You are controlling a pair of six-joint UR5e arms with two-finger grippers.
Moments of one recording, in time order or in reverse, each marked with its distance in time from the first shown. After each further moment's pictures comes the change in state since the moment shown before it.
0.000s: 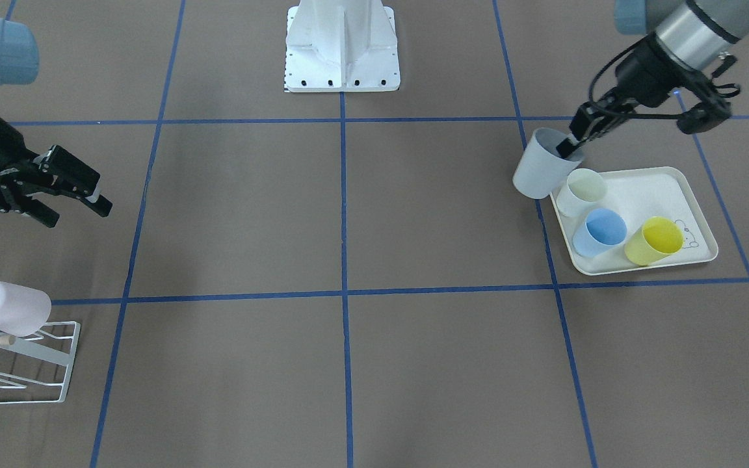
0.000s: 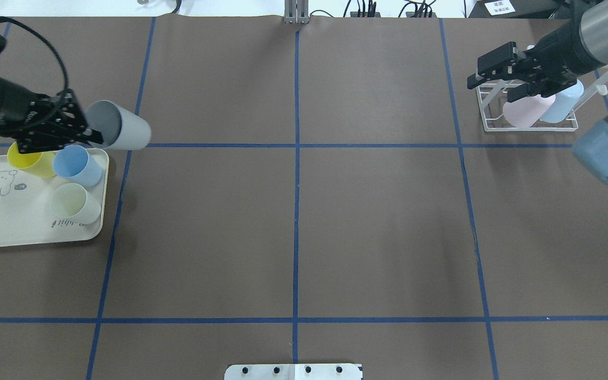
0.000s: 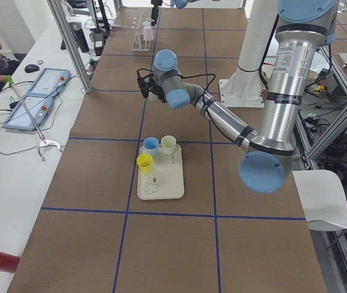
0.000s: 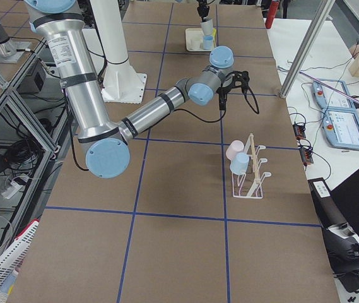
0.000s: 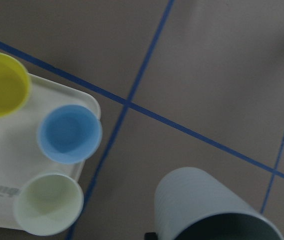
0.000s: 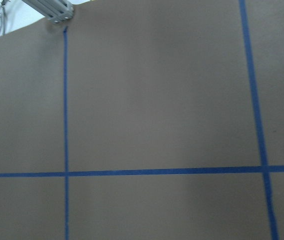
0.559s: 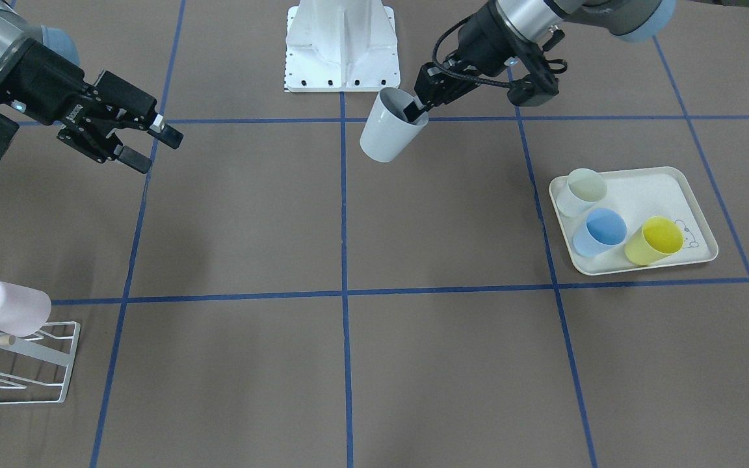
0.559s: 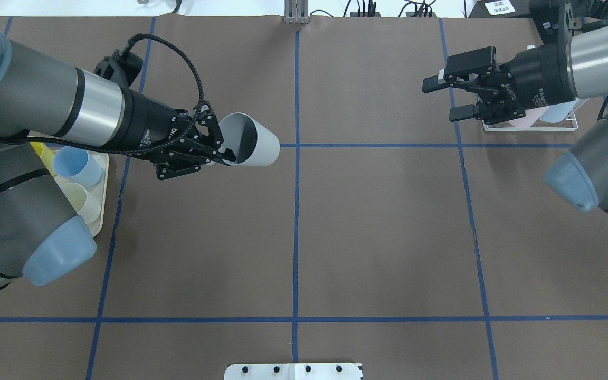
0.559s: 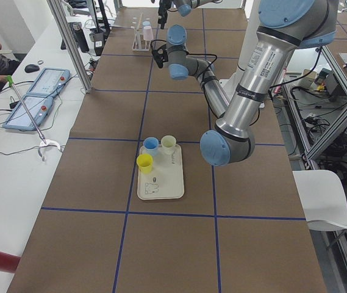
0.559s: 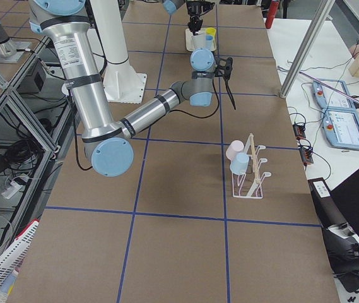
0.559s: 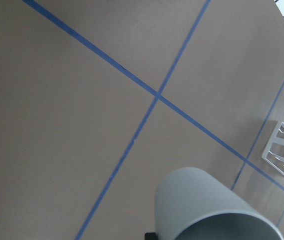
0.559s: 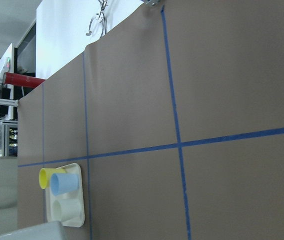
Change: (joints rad) left arm 0.220 -0.245 0.037 -0.109 0.131 -0.347; right arm -0.101 -0.011 -0.024 0.613 -0.004 0.514
